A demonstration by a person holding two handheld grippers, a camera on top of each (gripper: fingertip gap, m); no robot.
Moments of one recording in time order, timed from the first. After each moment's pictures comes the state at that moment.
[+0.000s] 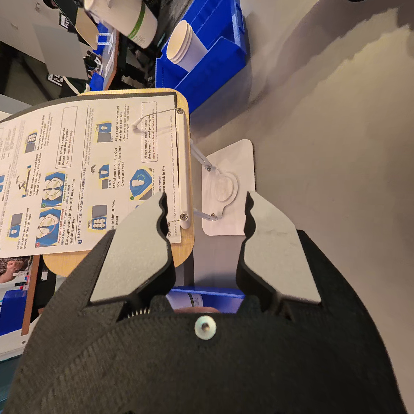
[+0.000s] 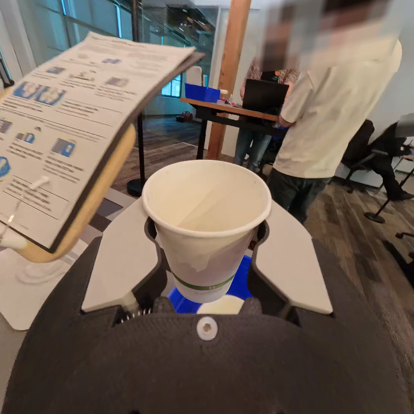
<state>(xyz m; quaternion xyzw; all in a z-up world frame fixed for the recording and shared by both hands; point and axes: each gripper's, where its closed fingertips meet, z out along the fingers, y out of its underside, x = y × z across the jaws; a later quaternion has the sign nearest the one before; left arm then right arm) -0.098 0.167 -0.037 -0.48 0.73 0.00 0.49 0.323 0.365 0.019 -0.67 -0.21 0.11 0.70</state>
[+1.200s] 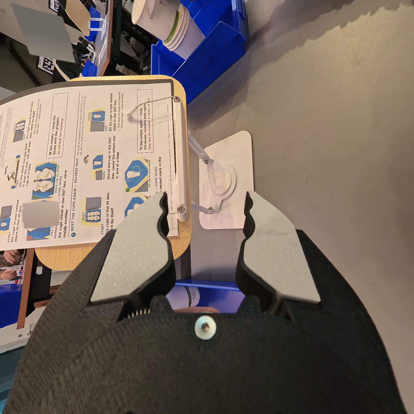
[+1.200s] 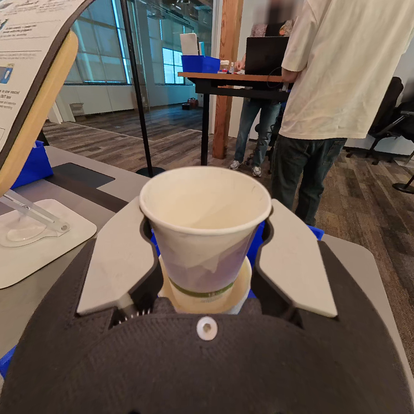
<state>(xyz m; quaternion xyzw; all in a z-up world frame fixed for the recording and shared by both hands) -0.104 0.174 -0.043 -0.49 0.73 0.00 0.48 0.370 0.382 -0.078 -0.70 -0.19 0.15 0.67</state>
